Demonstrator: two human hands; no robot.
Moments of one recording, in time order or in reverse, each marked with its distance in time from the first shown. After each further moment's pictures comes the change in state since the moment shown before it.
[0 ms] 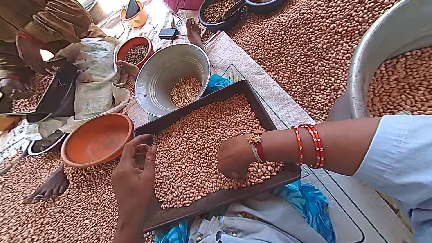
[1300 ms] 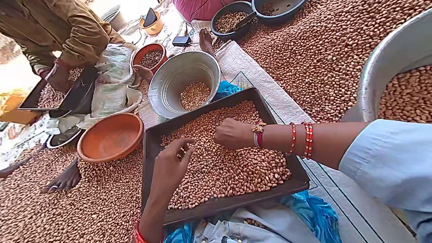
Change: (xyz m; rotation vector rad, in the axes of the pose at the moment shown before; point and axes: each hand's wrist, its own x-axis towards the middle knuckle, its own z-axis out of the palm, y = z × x) left_hand 0.006 0.009 0.030 -0.022 -0.240 0.122; right_hand 0.013 0.046 -0.010 -0.044 0.310 0.295
